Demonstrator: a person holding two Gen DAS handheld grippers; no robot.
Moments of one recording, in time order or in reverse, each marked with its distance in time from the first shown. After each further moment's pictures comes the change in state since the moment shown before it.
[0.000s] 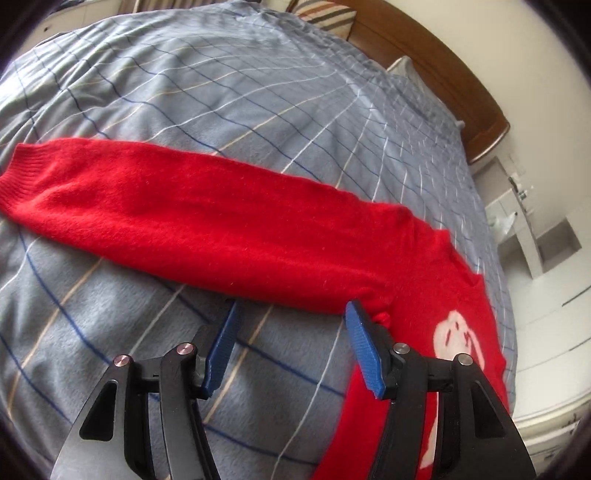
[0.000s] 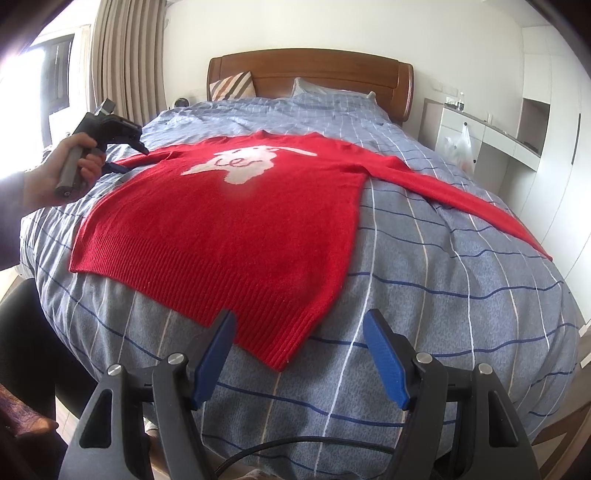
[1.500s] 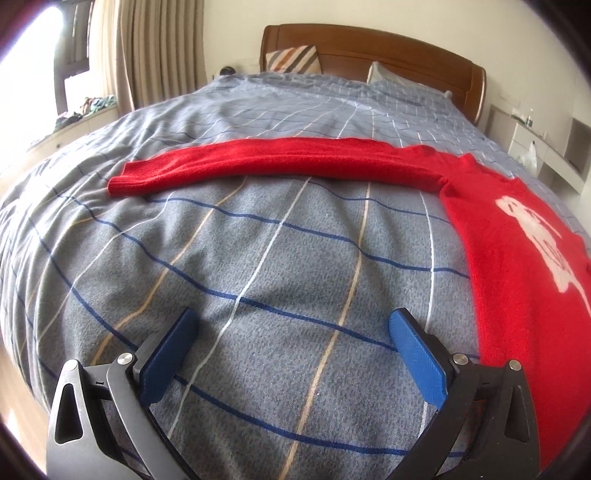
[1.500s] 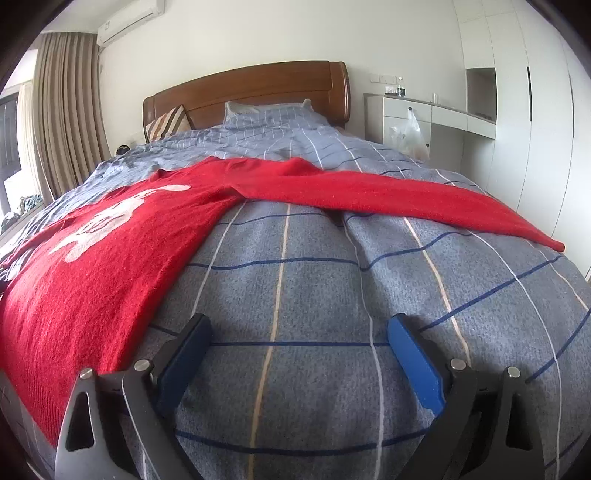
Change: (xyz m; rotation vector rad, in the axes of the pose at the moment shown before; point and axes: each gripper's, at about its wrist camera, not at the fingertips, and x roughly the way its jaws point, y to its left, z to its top) left arm -0.052 0.059 -0.114 0.370 -0.259 0.261; right arm 0.091 -0.130 0.029 0.224 -0.109 -0.080
